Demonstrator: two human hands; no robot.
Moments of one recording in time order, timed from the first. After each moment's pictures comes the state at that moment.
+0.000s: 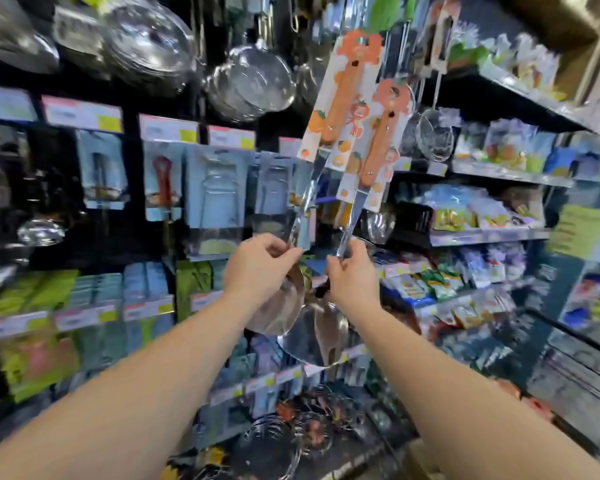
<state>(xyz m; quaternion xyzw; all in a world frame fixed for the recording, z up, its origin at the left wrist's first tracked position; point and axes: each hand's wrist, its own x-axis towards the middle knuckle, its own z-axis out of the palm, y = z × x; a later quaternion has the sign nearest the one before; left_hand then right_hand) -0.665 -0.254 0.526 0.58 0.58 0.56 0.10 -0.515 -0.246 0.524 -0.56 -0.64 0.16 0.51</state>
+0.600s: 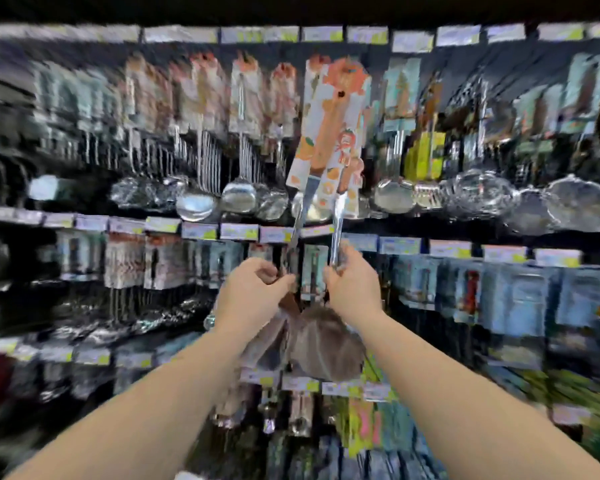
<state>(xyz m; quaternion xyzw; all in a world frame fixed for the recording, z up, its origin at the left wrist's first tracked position) -1.143 -0.608 0.617 0.40 0.68 0.59 -0.14 -1.023 -0.504 0.637 -0.25 -0.78 0.27 0.51</state>
